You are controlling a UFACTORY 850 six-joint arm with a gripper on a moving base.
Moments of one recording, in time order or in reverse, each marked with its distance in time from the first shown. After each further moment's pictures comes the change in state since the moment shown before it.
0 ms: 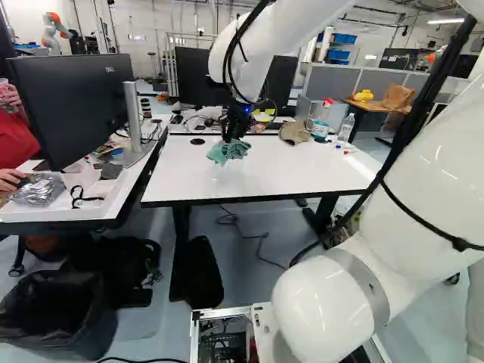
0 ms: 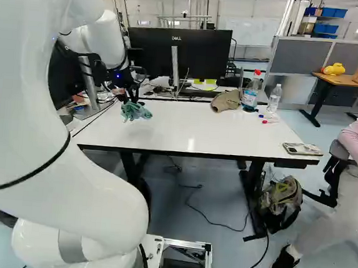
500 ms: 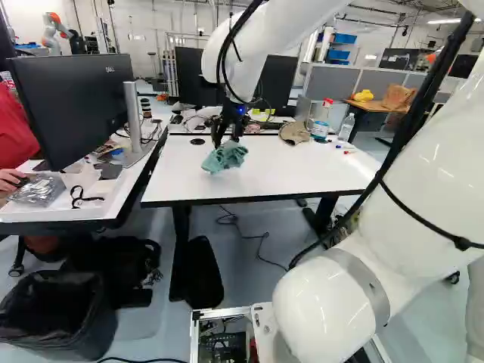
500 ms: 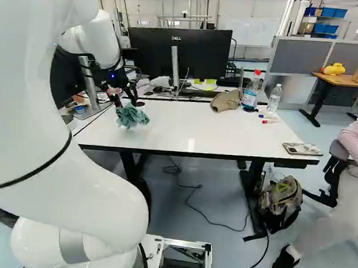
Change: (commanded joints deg) arm 1.6 -0.2 -0.2 0.0 0.0 0.0
